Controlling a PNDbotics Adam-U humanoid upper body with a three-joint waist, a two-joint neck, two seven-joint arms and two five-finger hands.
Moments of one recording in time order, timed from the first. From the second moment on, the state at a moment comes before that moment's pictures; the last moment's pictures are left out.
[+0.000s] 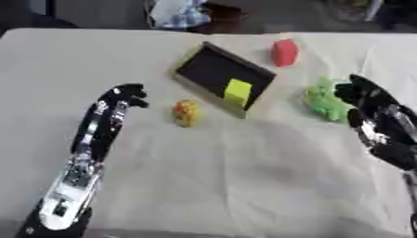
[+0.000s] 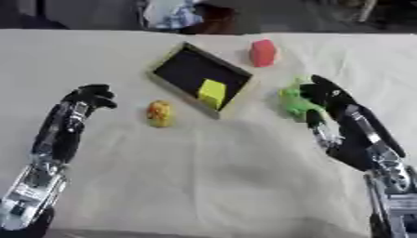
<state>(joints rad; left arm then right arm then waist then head) -0.14 0.22 -0.09 -1.70 -0.05 -0.20 -0.01 -0.25 -0.17 -0.02 -1.65 0.12 -0.32 0.46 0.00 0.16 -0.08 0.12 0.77</state>
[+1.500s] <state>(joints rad) -0.66 0.69 -0.39 -1.60 -0.63 -0.21 -0.60 -0.25 -0.17 -0.02 -1.65 0.13 -0.32 0.46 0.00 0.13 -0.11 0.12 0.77</state>
